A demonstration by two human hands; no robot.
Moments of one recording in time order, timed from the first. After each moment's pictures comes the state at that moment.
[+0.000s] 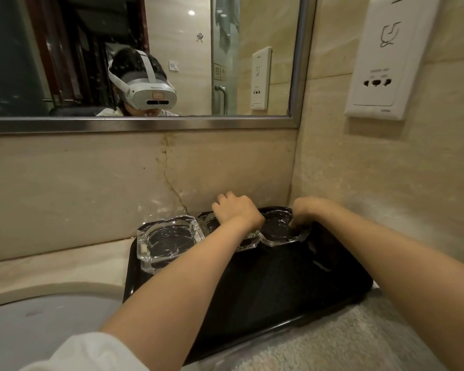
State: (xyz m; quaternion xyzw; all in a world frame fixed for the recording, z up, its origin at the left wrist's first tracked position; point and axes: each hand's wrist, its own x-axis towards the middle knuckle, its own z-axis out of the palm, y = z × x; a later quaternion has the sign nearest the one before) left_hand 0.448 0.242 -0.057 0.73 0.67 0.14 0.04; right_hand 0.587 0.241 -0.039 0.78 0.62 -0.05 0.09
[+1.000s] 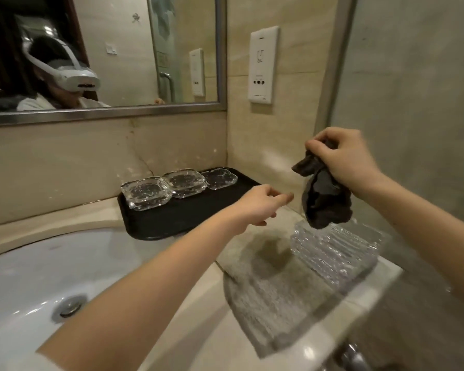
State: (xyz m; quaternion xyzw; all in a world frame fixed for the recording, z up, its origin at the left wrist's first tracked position) left_hand 0.460 -0.023 -0.018 0.77 0.38 0.18 0.48; right_hand 0.608 -0.081 0.034 0.65 0.55 0.03 -0.52
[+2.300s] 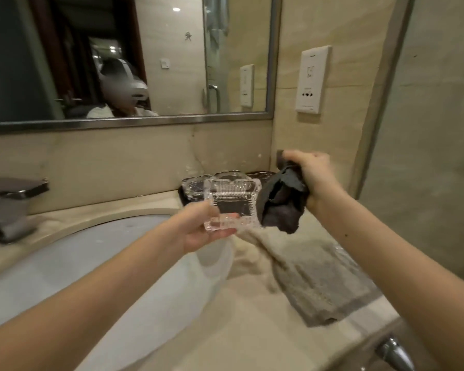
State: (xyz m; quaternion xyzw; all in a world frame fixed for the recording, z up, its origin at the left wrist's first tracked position) left_hand 0.288 -0.055 -0.014 0.37 0.40 0.38 0.75; right_hand 0.468 -0.071 0.027 0.51 0.33 -0.38 -0.70
